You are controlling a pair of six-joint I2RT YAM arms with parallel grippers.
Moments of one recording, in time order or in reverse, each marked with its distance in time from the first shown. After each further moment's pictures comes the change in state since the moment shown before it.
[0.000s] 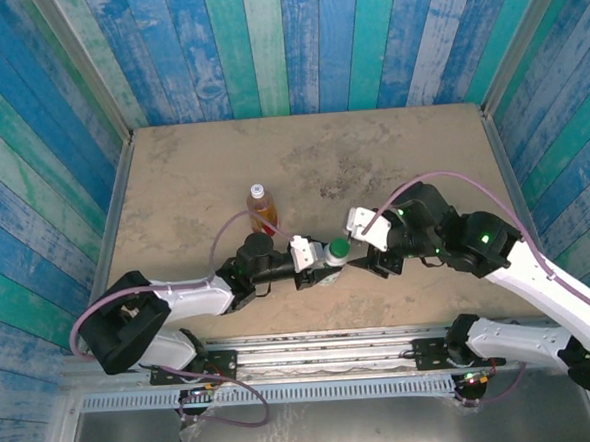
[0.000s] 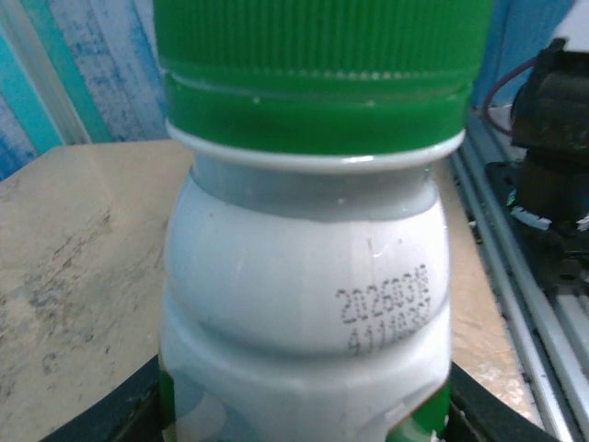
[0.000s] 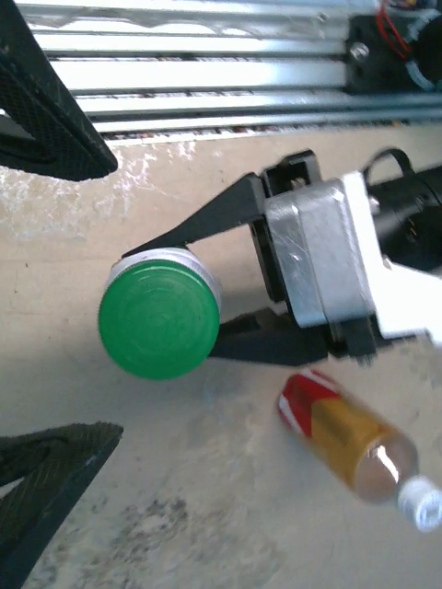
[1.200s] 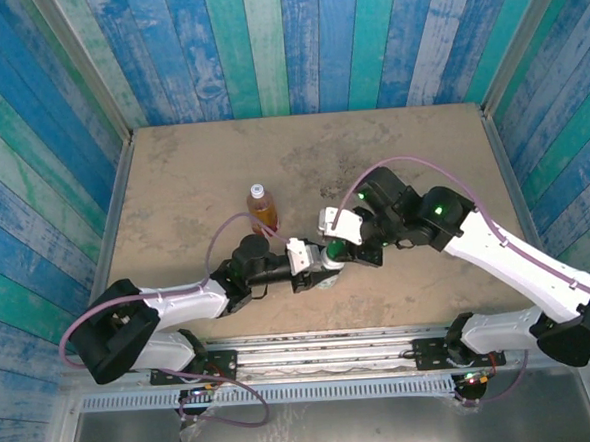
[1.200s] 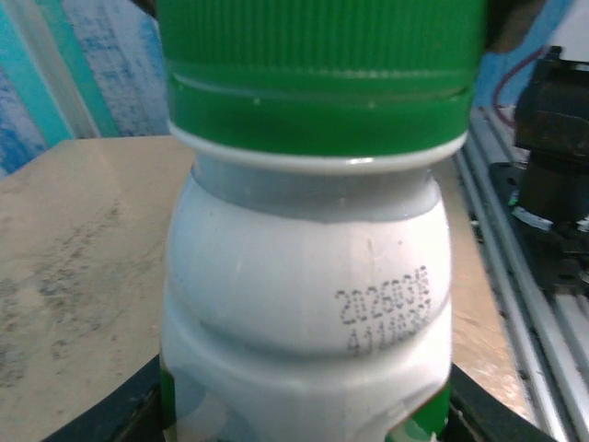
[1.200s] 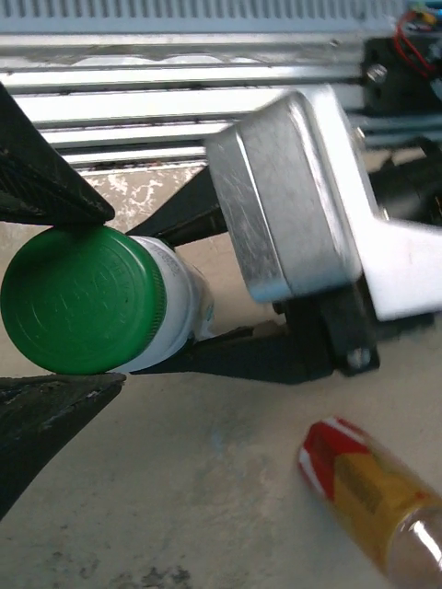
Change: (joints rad) left arm 0.001 -0.037 -0.019 -0.014 -0.072 -0.018; right arm -0.002 0.221 0.151 -0.071 -0.005 0.133
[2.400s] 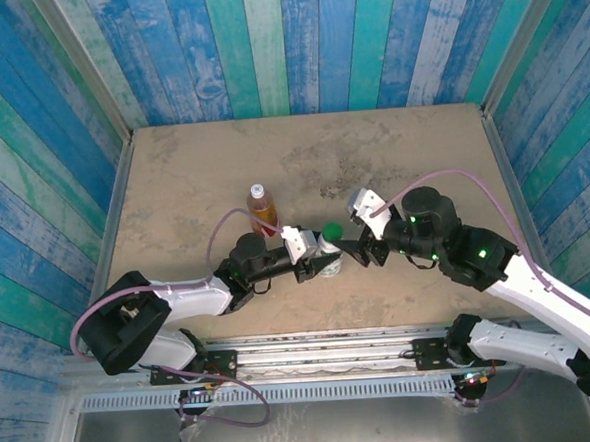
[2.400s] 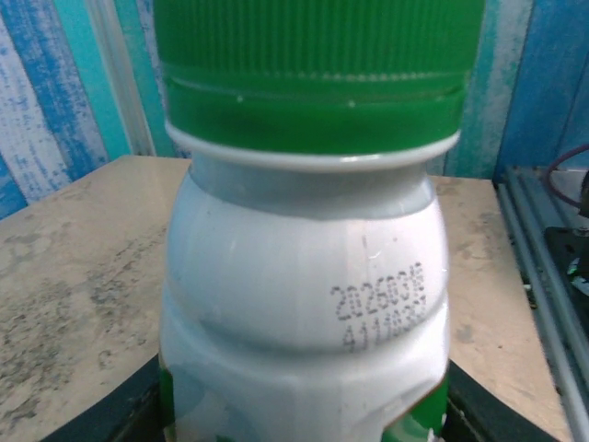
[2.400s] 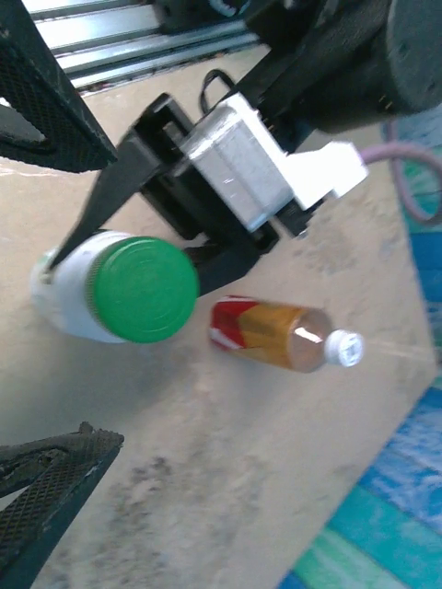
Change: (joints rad) left arm 0.018 0.065 -0.001 0.174 -0.024 -0.129; right arm -0.002 -0.343 -0.353 0.534 0.100 0.240
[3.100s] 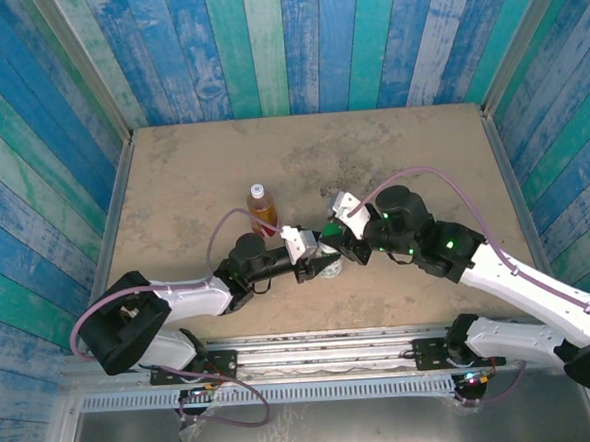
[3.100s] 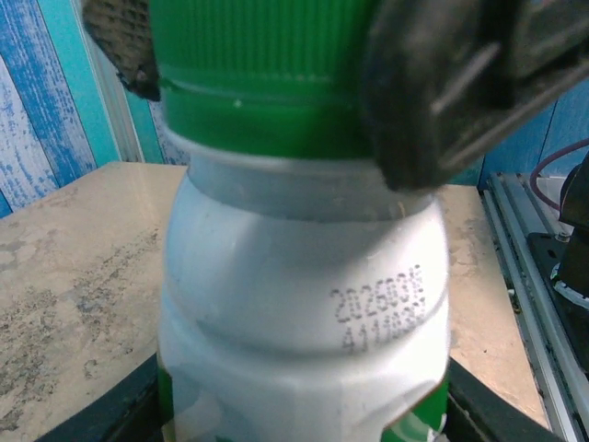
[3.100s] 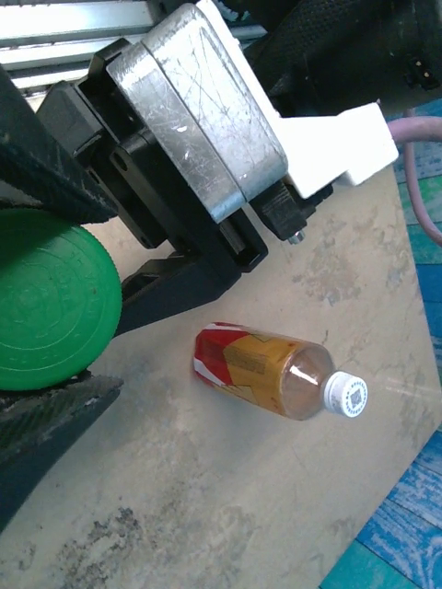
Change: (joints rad) left arm 0.001 0.000 -0.003 0.014 0.000 -0.009; right arm 0.000 0.128 -0.042 0.087 -0.047 0.013
